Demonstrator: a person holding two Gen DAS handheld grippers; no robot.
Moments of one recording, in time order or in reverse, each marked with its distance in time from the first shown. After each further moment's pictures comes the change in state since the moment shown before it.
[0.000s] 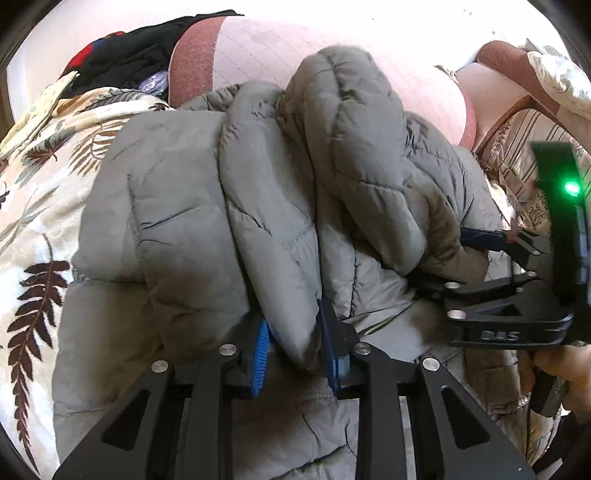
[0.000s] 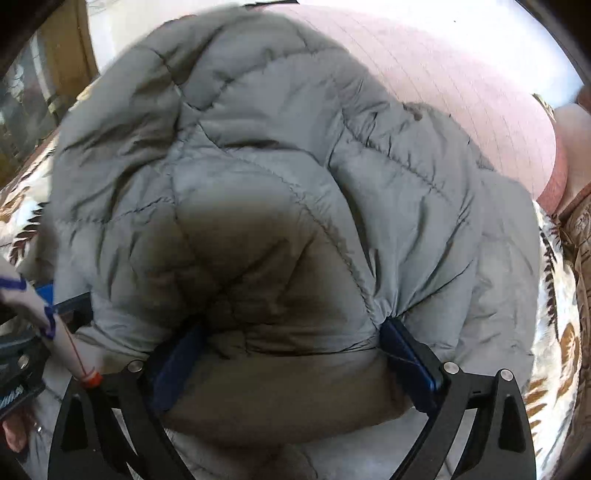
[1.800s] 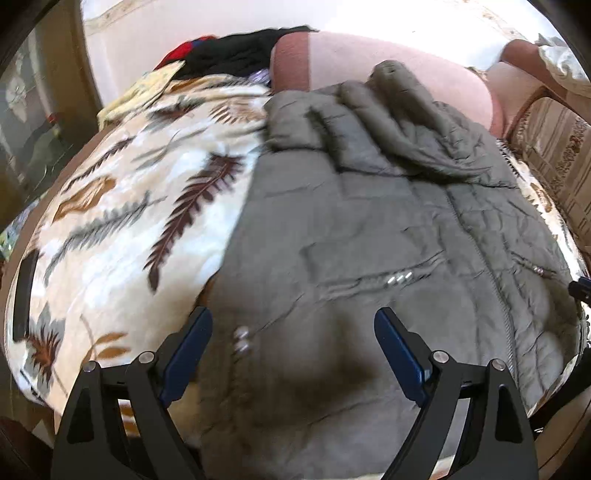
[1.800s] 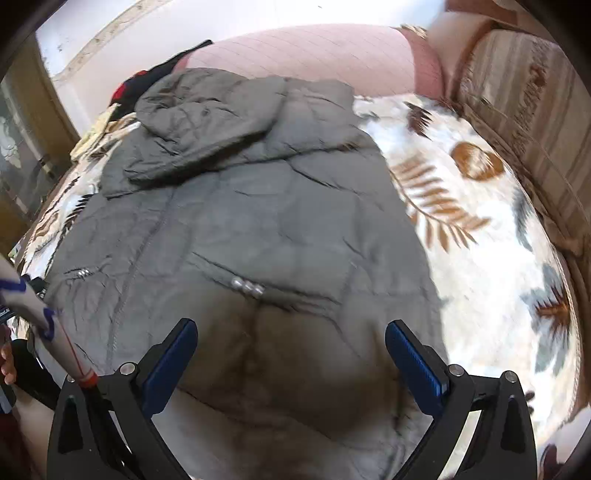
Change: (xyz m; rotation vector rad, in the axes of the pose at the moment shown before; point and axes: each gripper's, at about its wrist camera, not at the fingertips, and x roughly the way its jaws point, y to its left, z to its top) left arm -0.157 0.058 -0.157 -0.061 -0.003 0.252; right arm -0.150 -0.067 -0.215 0.324 -0.044 -0.009
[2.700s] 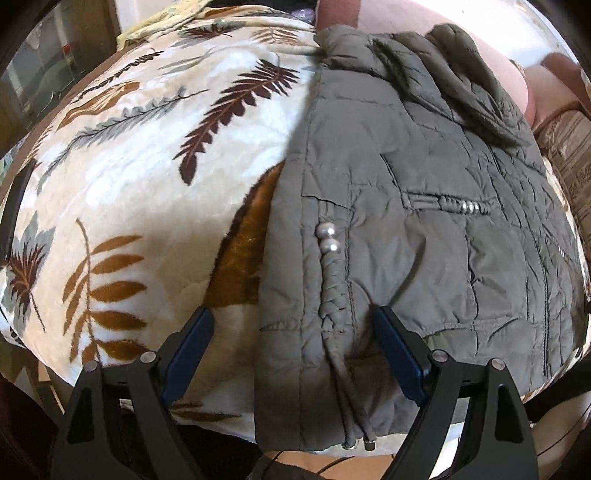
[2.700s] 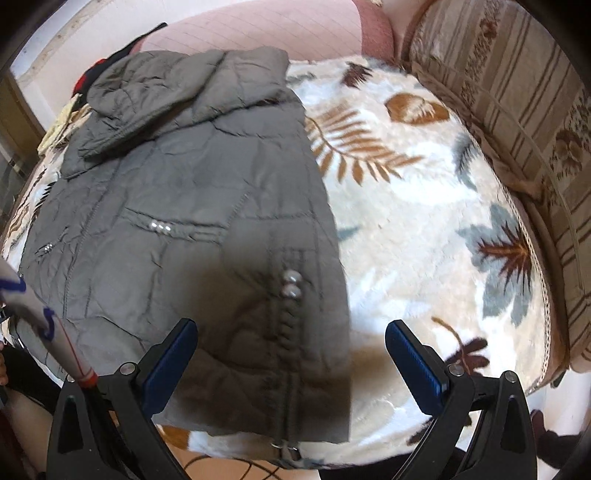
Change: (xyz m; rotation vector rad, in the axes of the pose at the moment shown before) left arm 0.033 0.049 -0.044 -0.121 0.202 -0.021; right arm -0.017 -0.060 -0.035 0.066 0.124 -0.098
